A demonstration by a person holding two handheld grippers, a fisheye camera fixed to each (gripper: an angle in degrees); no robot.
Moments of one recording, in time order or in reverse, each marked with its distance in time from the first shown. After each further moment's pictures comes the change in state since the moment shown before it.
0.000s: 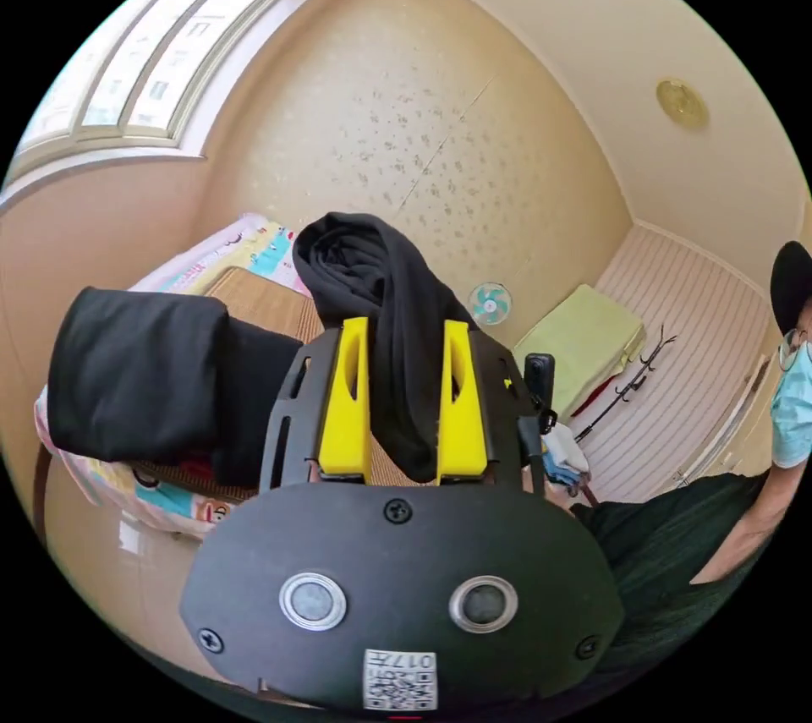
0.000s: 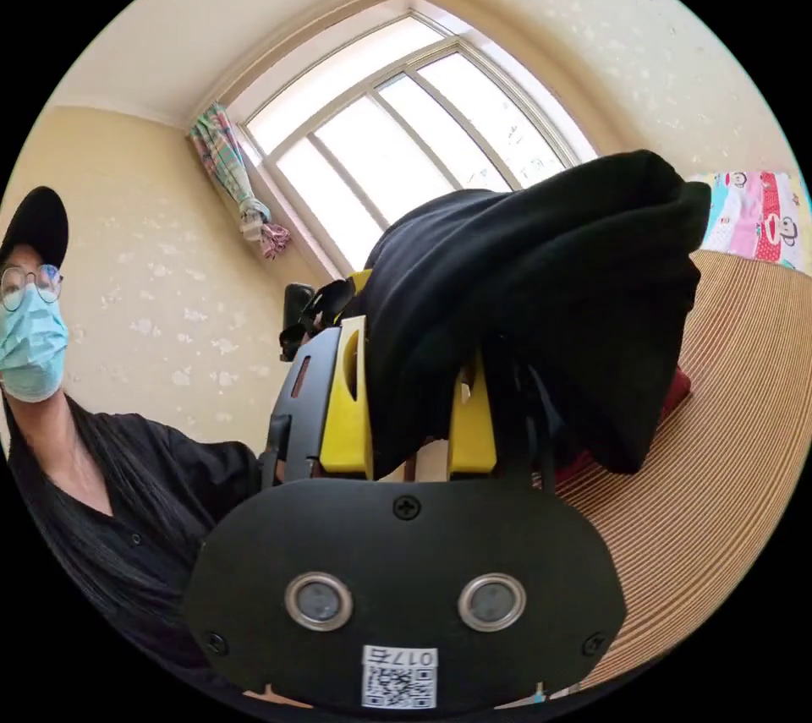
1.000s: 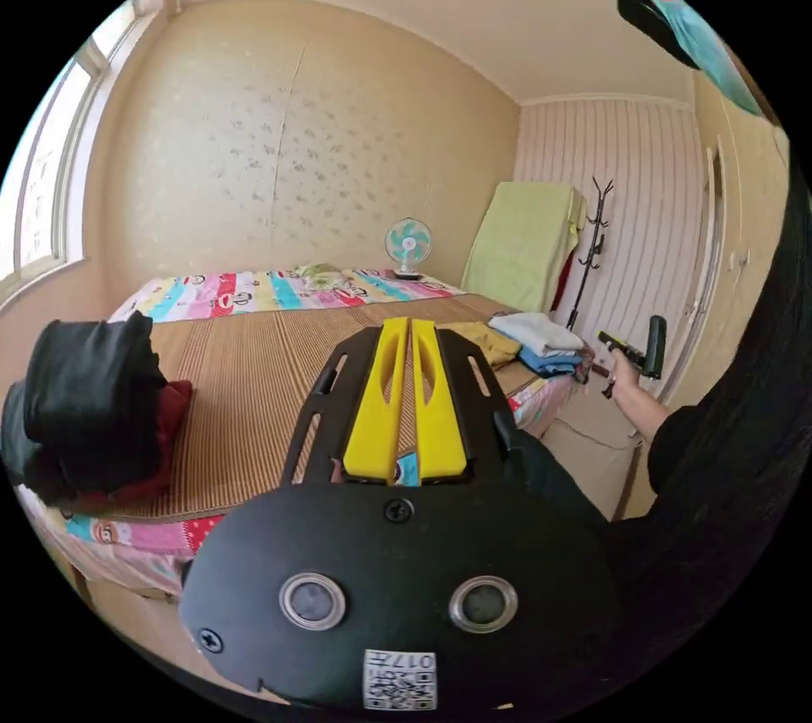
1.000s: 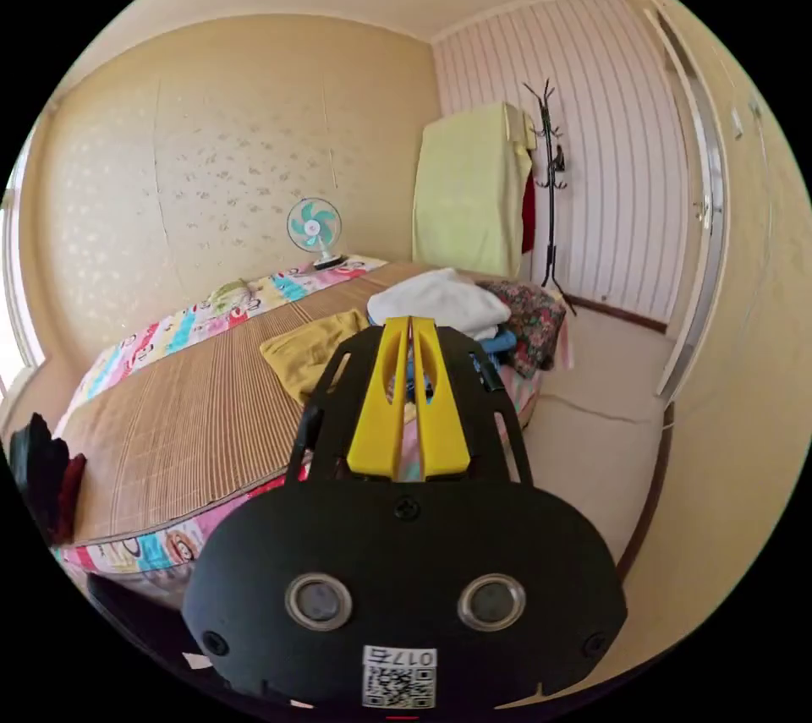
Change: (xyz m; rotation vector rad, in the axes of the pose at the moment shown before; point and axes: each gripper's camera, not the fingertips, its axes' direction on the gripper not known) left arm 0.290 0.291 0.116 -0.058 0.217 0.422; right arm -0.274 0.430 -0.448 0.690 1.967 0.579
